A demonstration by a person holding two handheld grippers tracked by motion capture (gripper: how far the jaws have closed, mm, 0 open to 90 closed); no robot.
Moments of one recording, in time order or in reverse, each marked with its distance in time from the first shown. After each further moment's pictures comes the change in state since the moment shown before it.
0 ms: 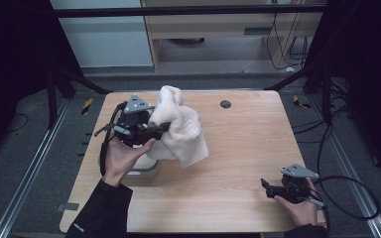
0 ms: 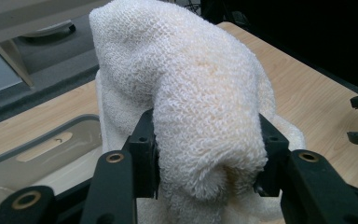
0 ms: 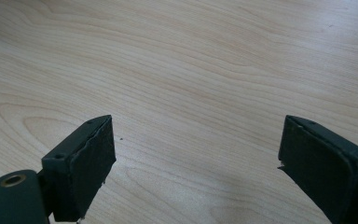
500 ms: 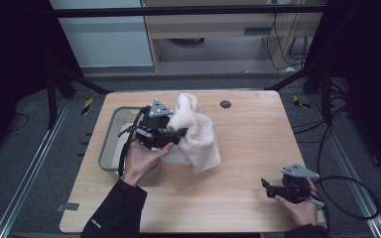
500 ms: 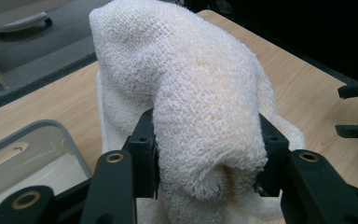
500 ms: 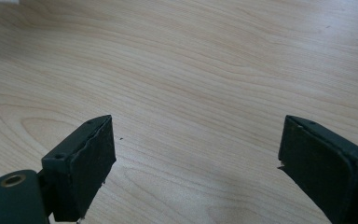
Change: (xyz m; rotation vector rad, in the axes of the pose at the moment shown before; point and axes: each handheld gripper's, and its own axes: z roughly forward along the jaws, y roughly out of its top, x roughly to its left) left arm -0.027 -0.001 0.041 0.036 -0.061 0.027; right arm -0.001 0.000 -0.001 -0.003 -0.005 -0.001
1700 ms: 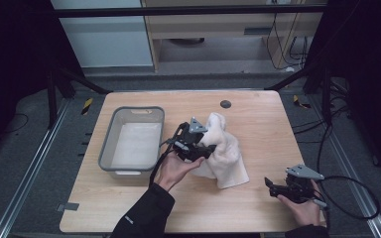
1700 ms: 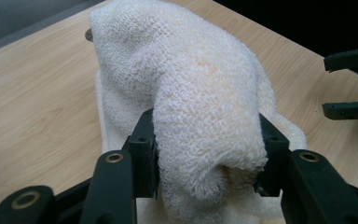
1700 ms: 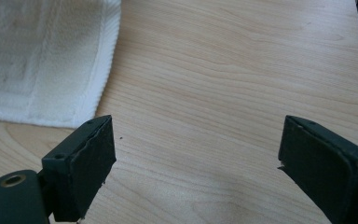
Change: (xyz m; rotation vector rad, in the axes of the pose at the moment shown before) left arm -0.043 -0.024 0.090 0.061 -0.122 0.025; right arm -0.008 -0.004 -0.003 -0.017 -0.027 0.036
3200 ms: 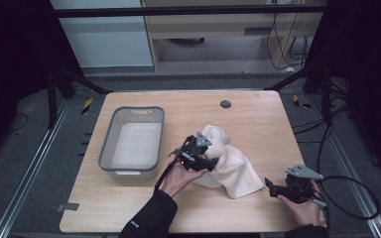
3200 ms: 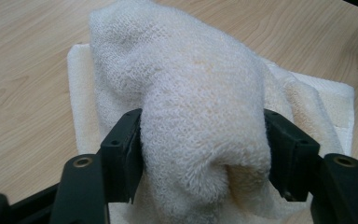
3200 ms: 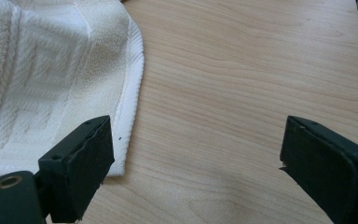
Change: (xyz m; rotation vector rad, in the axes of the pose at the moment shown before) left arm -0.002 -0.037 0.045 0.066 0.011 0.038; right arm 0.000 -0.002 0.002 0.010 -0.005 0.002
